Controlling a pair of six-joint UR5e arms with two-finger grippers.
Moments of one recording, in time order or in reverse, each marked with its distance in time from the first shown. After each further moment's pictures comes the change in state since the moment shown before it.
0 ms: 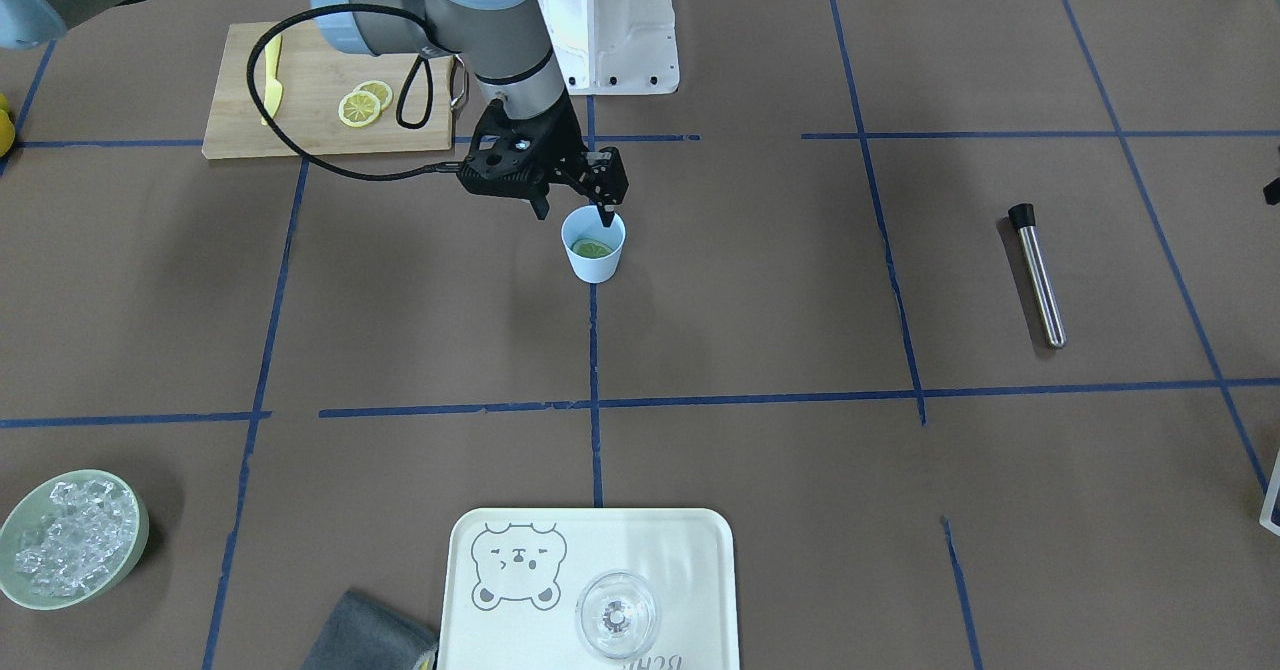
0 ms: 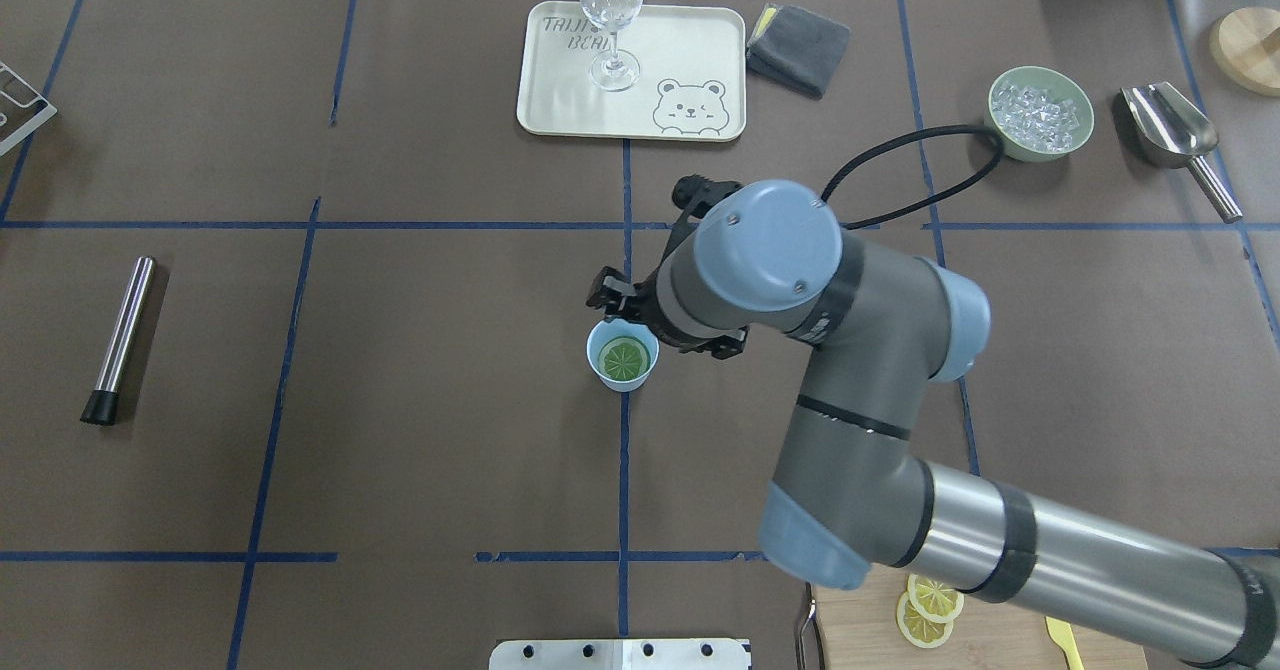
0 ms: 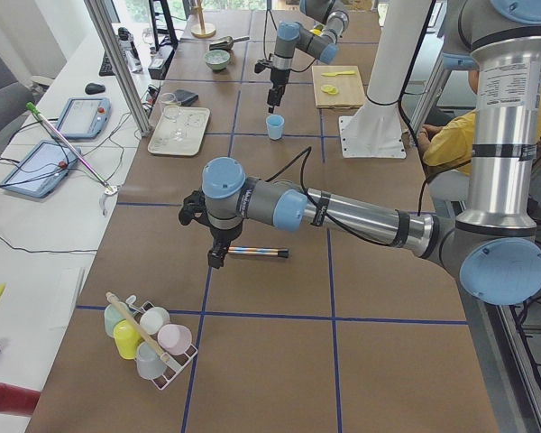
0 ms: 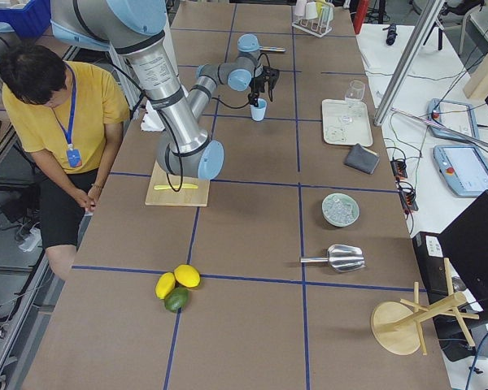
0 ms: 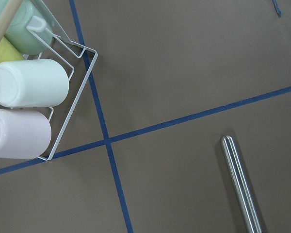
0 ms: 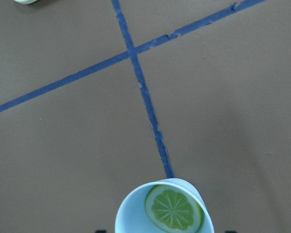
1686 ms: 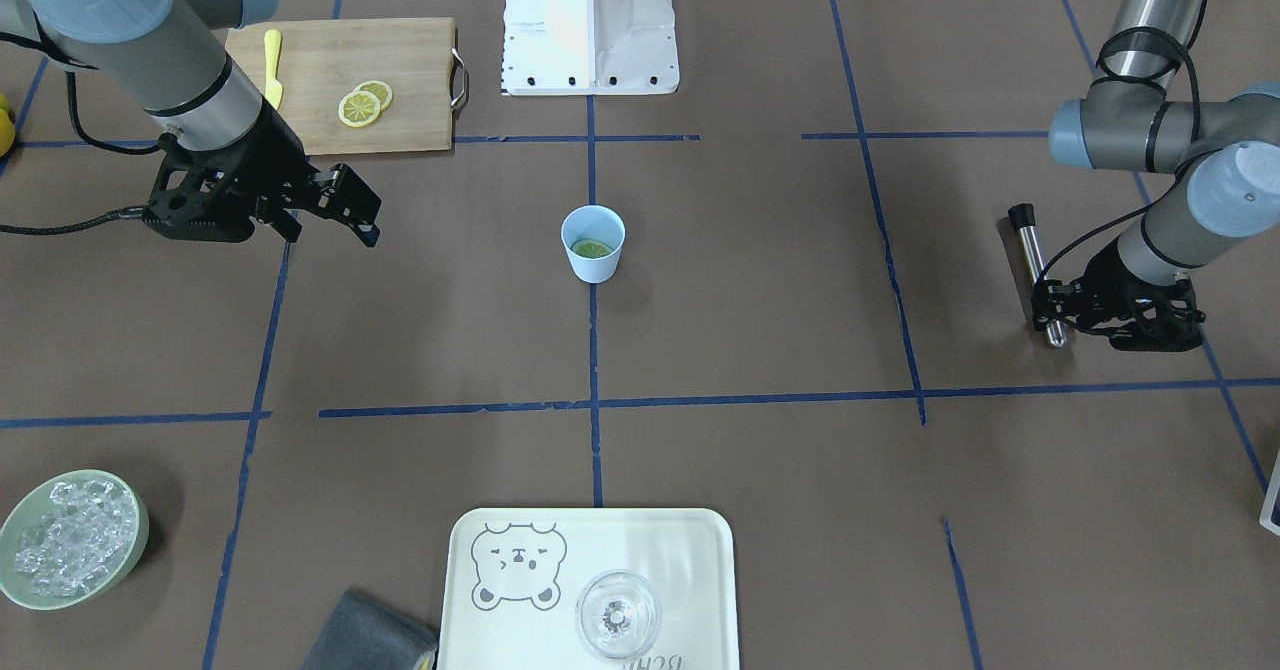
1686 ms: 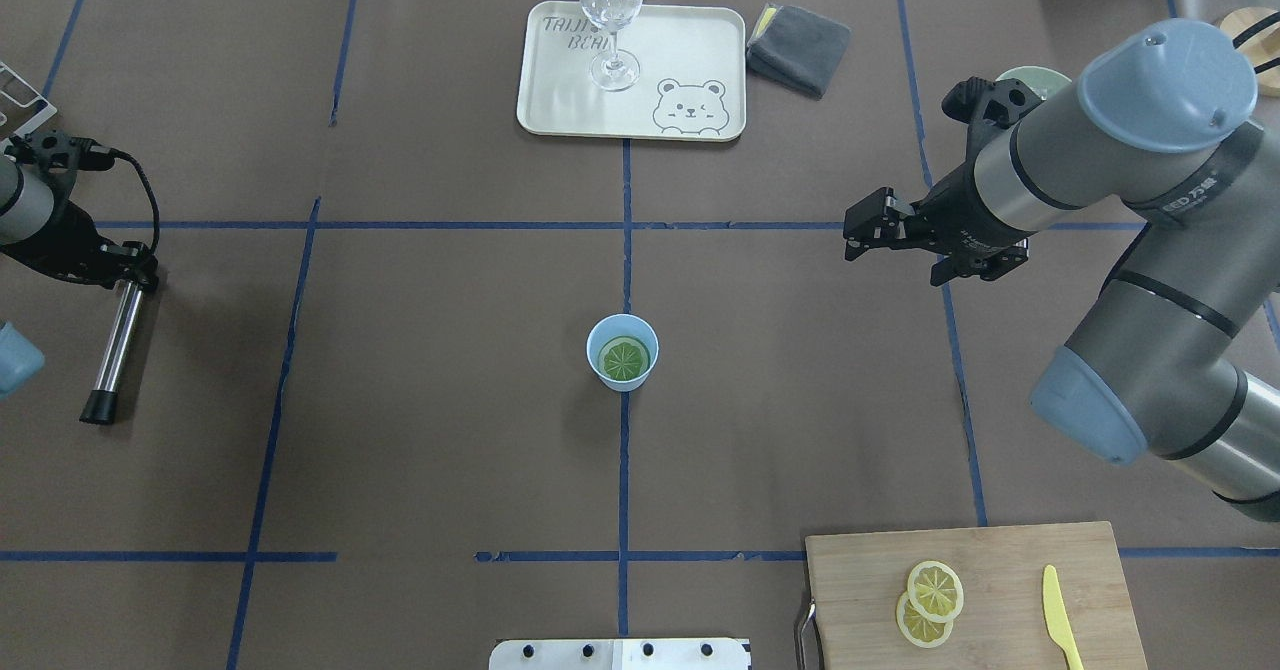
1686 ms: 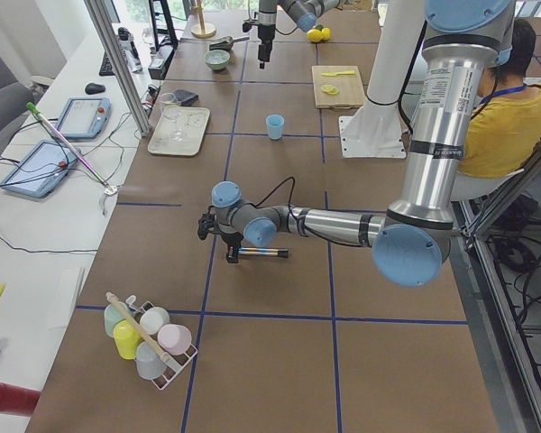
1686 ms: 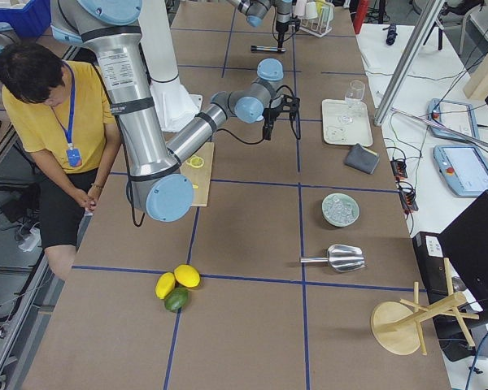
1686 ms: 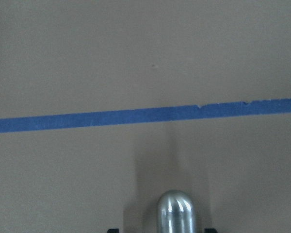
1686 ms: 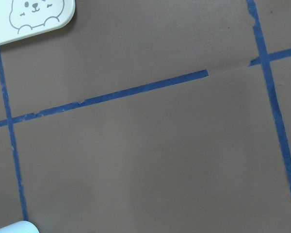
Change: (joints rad) left arm 0.433 -0.144 0.344 -0.395 0.231 -0.717; right arm 0.302 -0.327 0.172 0.005 0.292 -0.347
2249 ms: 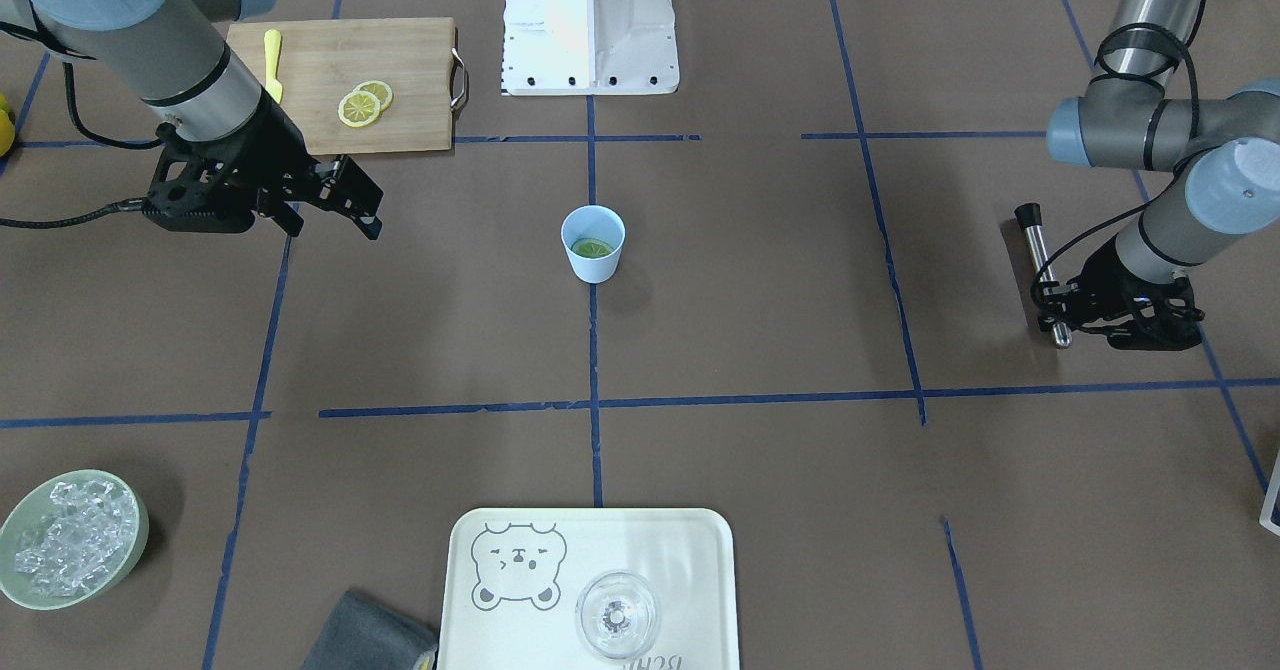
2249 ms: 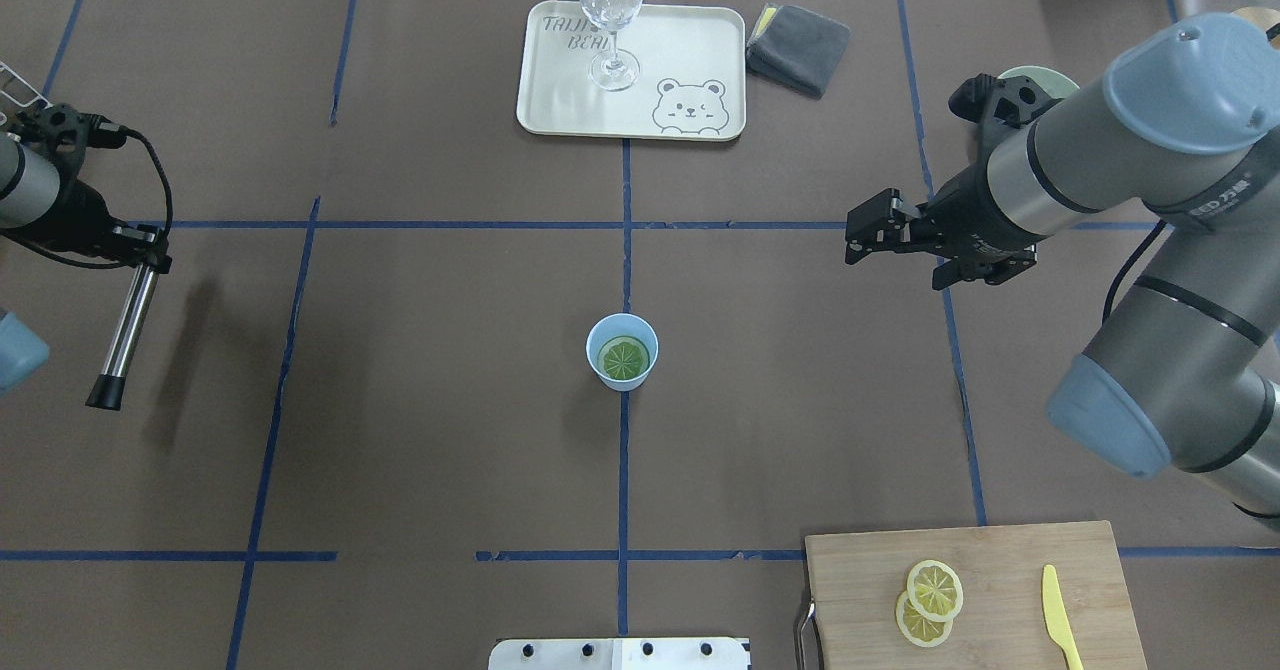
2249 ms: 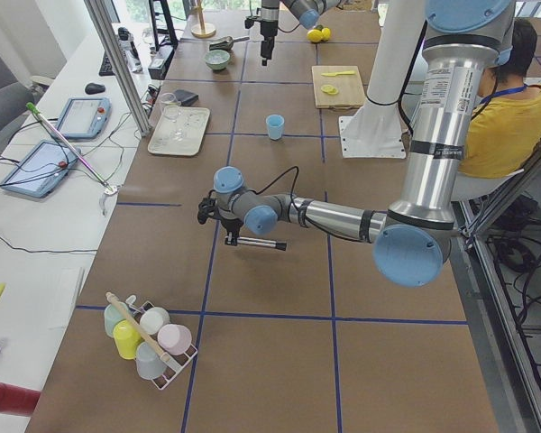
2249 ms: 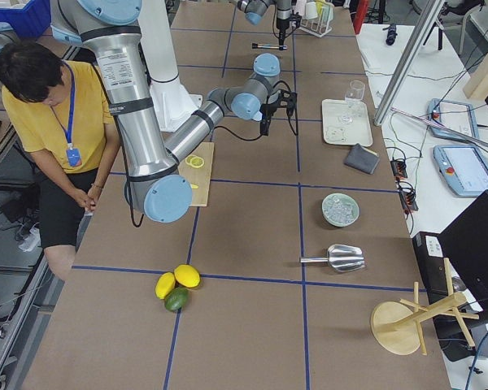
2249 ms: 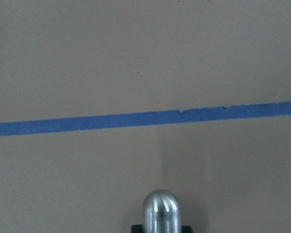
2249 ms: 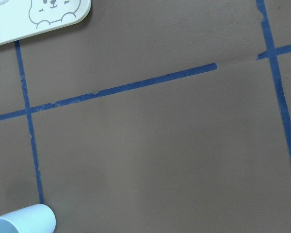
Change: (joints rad) left arm 0.001 -0.001 -0.155 0.019 -0.001 0.003; right arm 0.001 -0.027 0.068 -0.006 0.017 0.003
